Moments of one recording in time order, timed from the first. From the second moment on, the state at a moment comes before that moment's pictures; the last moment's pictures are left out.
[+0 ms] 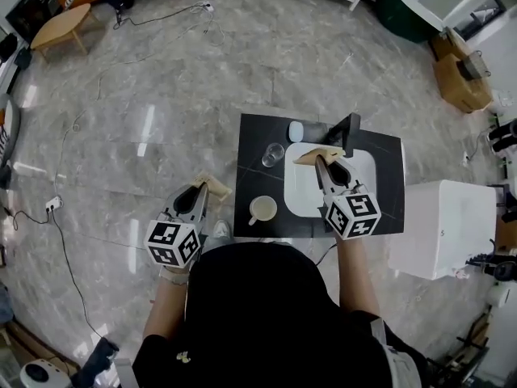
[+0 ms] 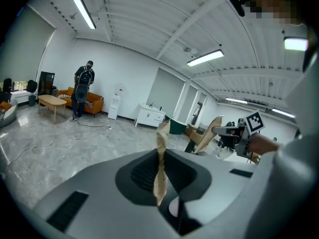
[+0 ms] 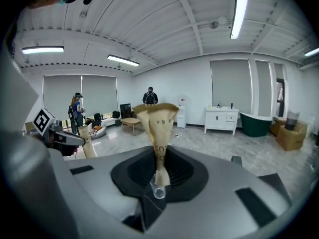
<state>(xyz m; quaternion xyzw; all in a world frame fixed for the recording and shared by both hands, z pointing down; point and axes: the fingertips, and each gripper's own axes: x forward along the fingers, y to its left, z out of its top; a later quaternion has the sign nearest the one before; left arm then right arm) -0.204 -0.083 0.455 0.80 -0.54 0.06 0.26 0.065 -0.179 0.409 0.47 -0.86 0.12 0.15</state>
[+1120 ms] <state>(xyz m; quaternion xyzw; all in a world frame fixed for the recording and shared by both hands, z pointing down) -0.036 -0.129 0.463 0.91 -0.33 0.13 0.23 0.233 -0.040 0.462 0.66 -0.71 0.21 0.12</state>
